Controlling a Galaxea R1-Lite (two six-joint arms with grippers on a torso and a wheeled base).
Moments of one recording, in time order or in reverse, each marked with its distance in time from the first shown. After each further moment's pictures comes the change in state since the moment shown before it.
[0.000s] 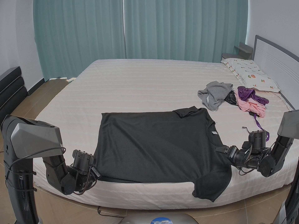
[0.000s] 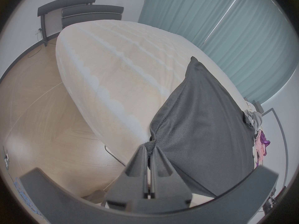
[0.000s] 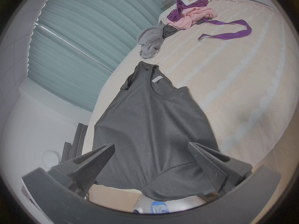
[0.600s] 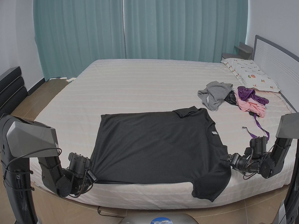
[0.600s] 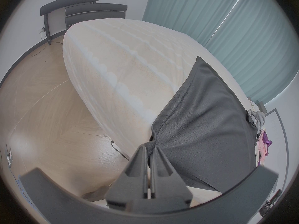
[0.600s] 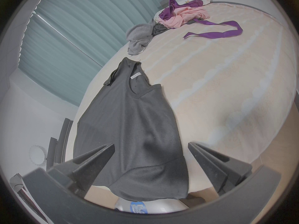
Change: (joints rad) left arm 0.017 -0.030 0.078 -0.002 -0.007 -0.009; right arm -0.068 0.077 0.019 0.012 -0.031 -0.131
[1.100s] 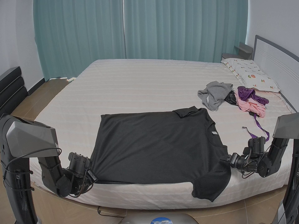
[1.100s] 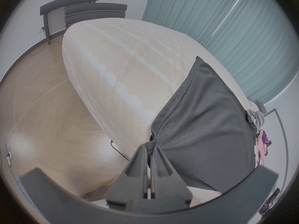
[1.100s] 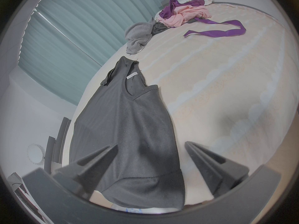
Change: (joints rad) left arm -0.001 -0.002 -0.001 0.000 -0.005 -0.001; right arm -0.018 0.064 -0.053 -0.009 0.004 -0.028
